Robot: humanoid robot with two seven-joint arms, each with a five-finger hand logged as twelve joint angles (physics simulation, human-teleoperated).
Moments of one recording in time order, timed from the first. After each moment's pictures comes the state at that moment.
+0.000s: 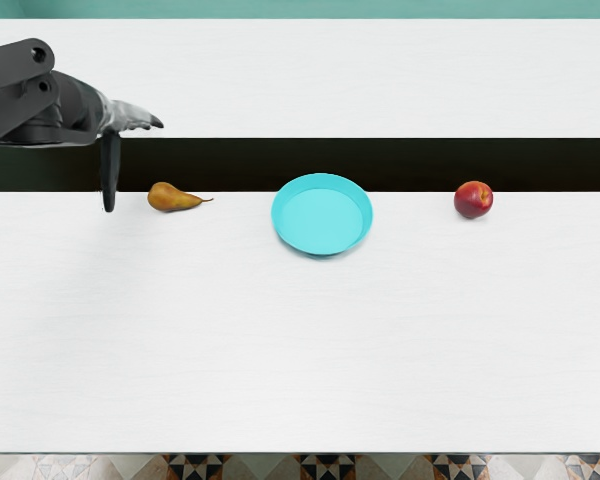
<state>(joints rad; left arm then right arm) -1.48 0.46 0.06 -1.03 0.93 -0.39 0.58 -0.06 0.00 -0.07 0.23 0.04 -0.14 -0.03</state>
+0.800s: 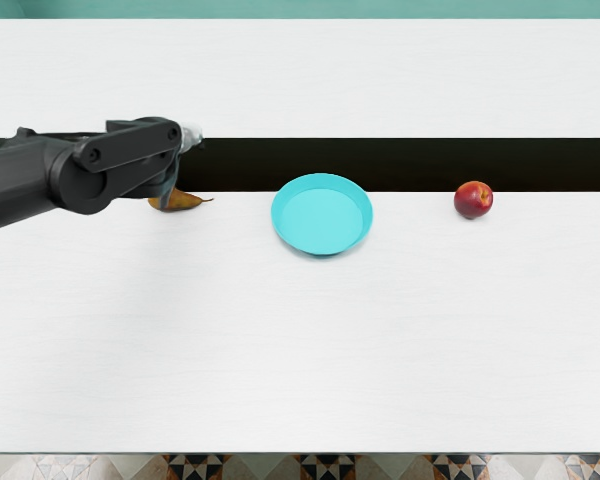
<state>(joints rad) -1.44 0.13 0.27 -0.79 0.98 -0.17 0.58 -0.06 0.00 -0.07 0.23 0.04 -0.14 -0.03</state>
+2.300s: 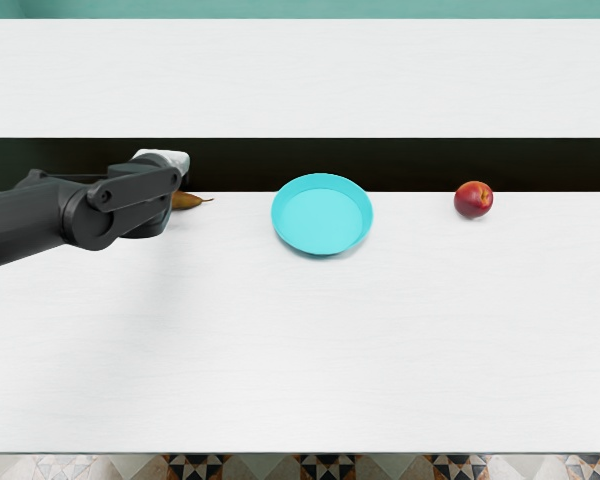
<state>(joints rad) -1.34 0.12 0.34 -0.76 0.98 -0.05 0.59 -0.06 0.00 -0.07 0.23 0.04 -0.14 -0.03</state>
